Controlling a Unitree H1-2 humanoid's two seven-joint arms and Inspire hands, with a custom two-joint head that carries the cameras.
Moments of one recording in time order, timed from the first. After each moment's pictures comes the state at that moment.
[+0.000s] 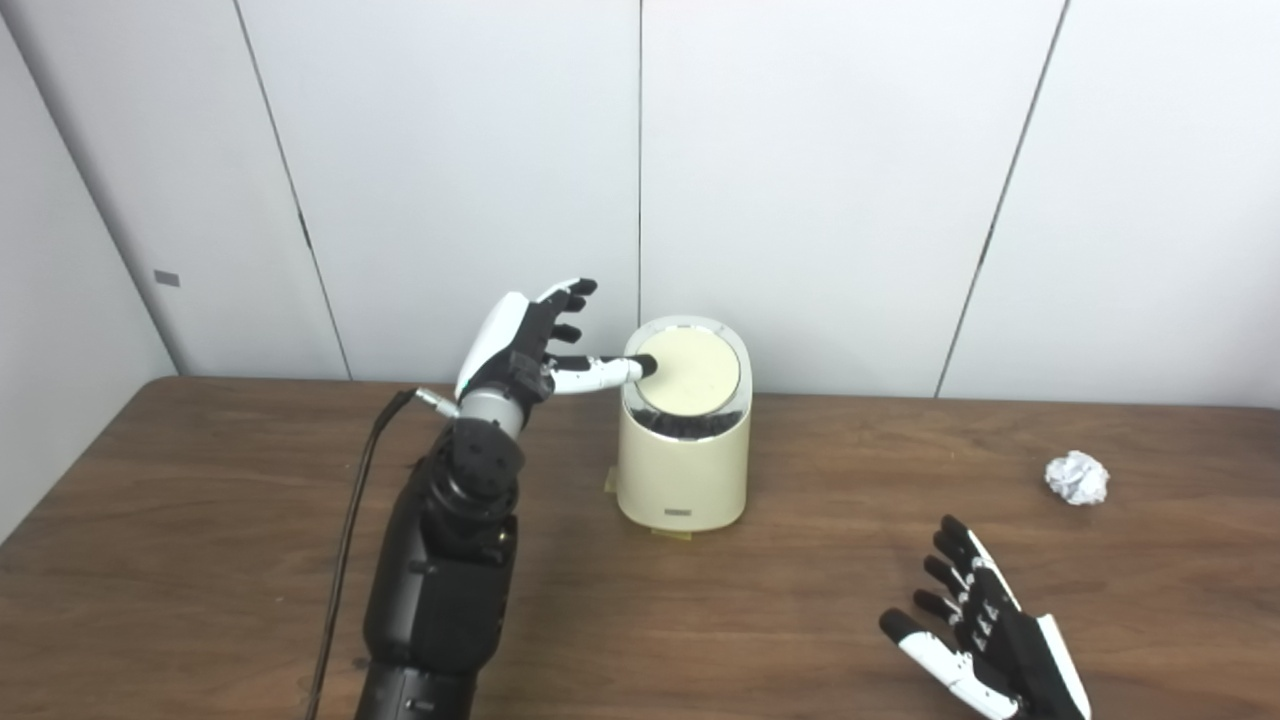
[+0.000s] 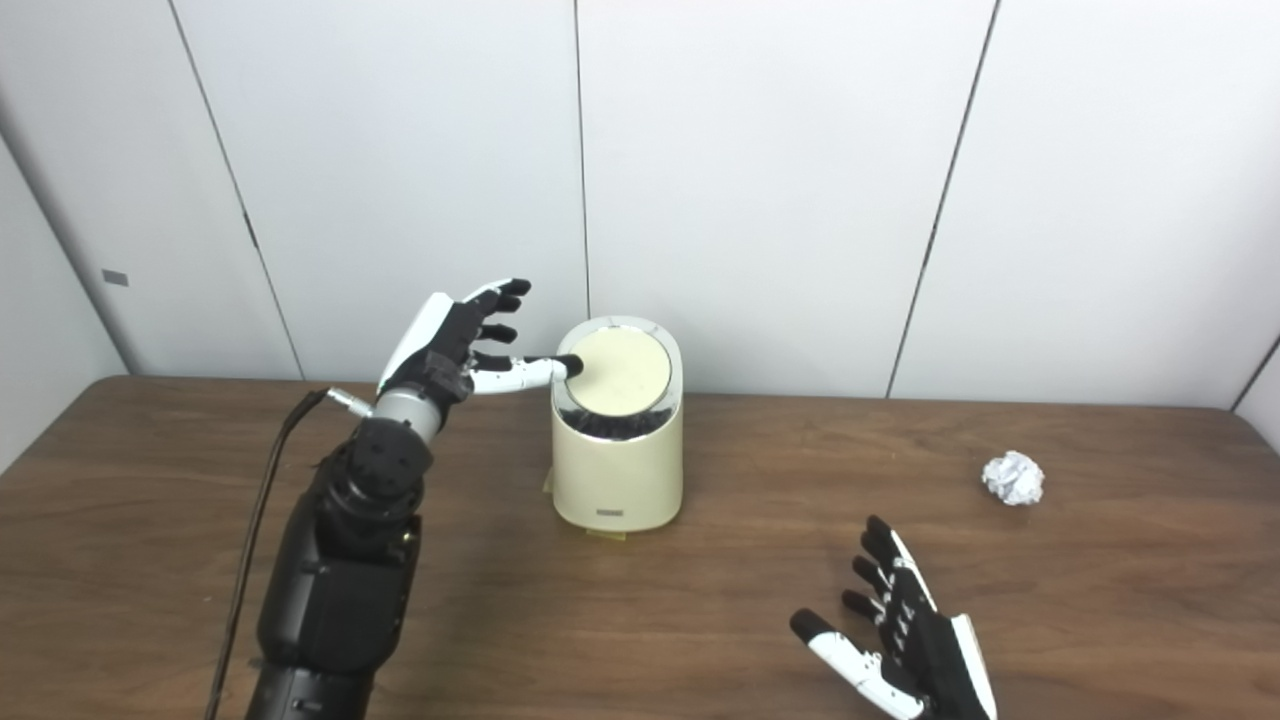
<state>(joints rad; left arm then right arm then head) -0.65 0.01 0.03 0.08 0.72 0.47 -0.31 0.09 -0.03 -0.03 -0.22 -0.07 0.11 -0.02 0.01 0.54</state>
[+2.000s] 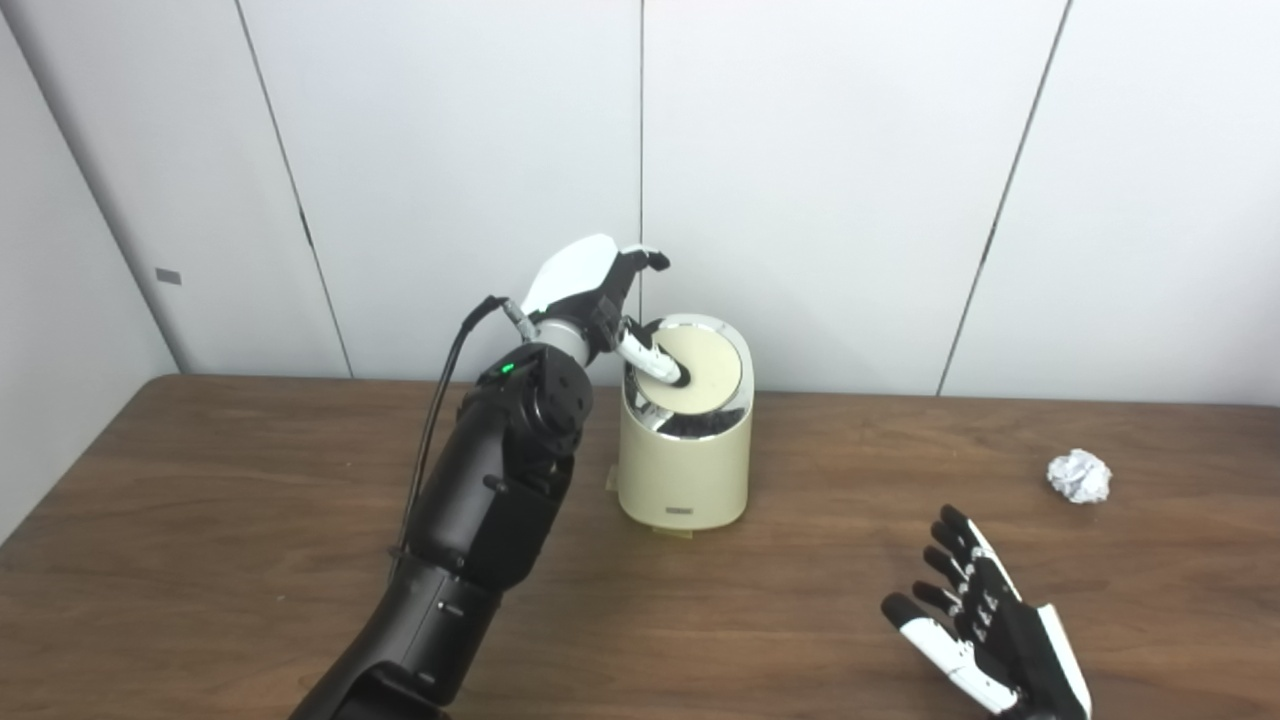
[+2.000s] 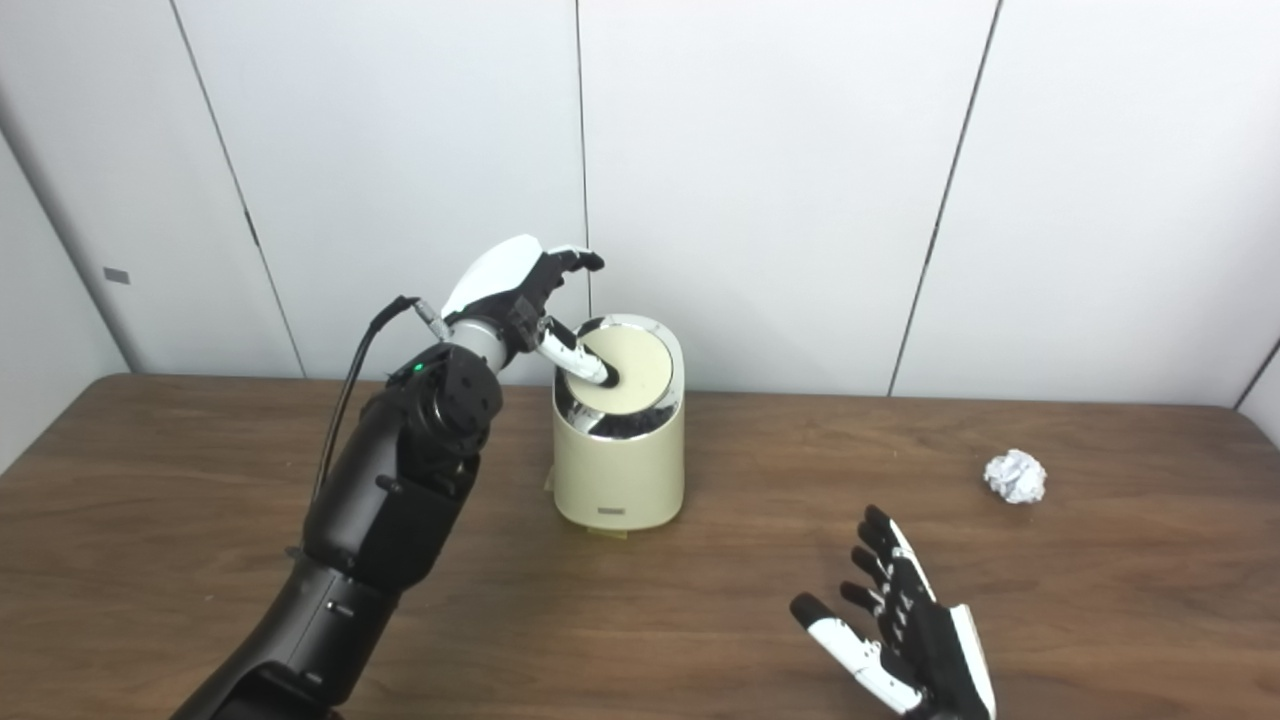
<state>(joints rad) -0.82 0.09 -0.20 0.21 0.89 0.47 -0.39 0.10 -0.02 -0.01 -0.30 -0.10 0.17 -0.03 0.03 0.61</state>
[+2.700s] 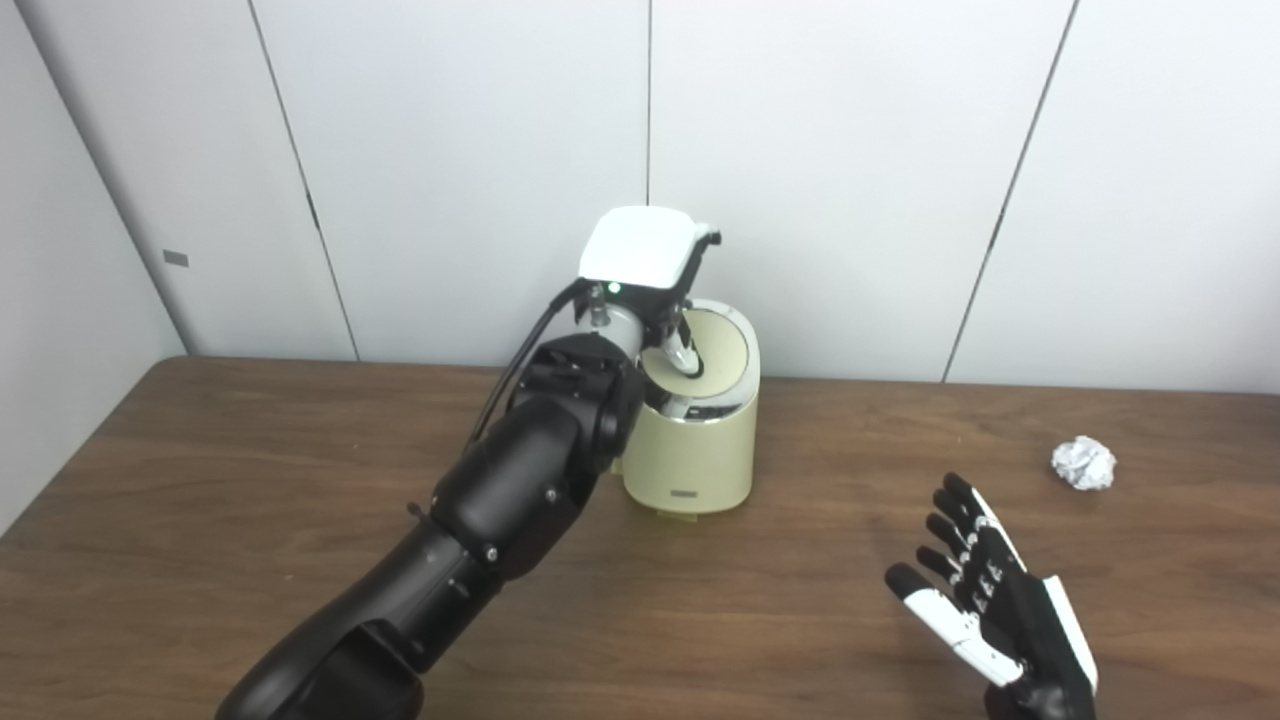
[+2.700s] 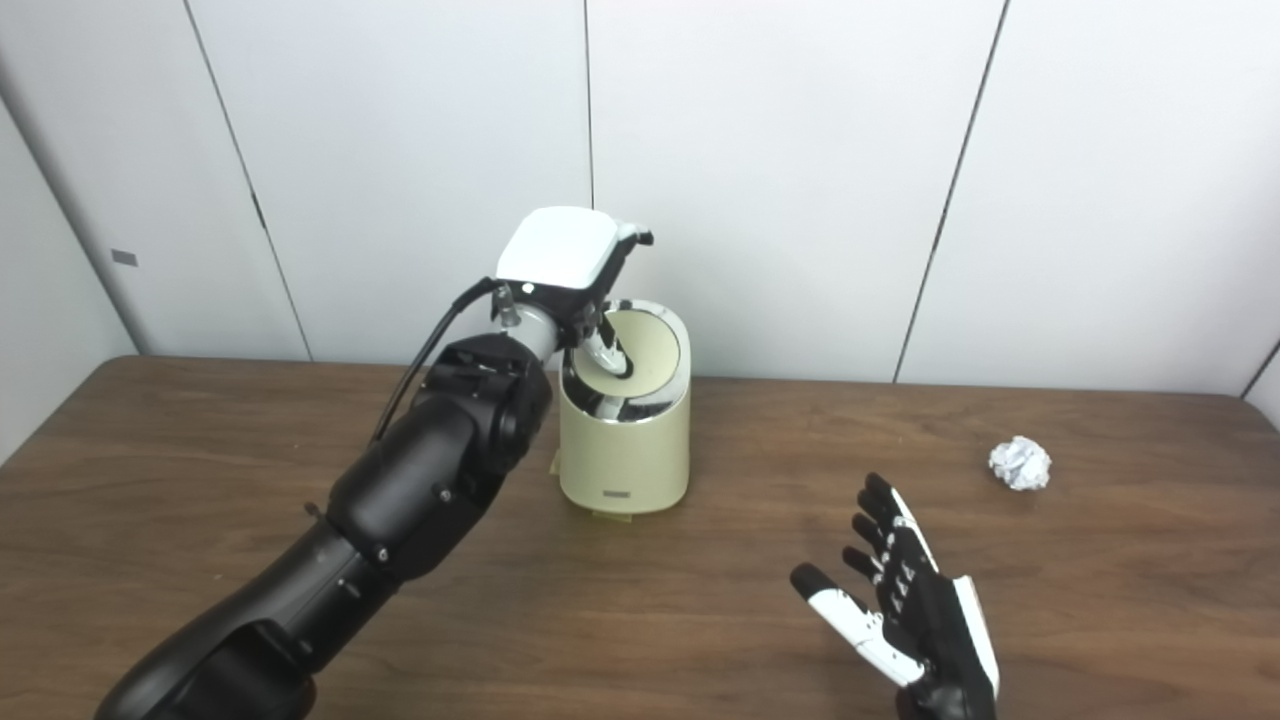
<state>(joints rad) -0.88 0.16 -0.55 0.24 1.11 0.40 -0.29 0.10 -0.01 -0.01 -0.38 -0.07 0.23 -0.03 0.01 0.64</state>
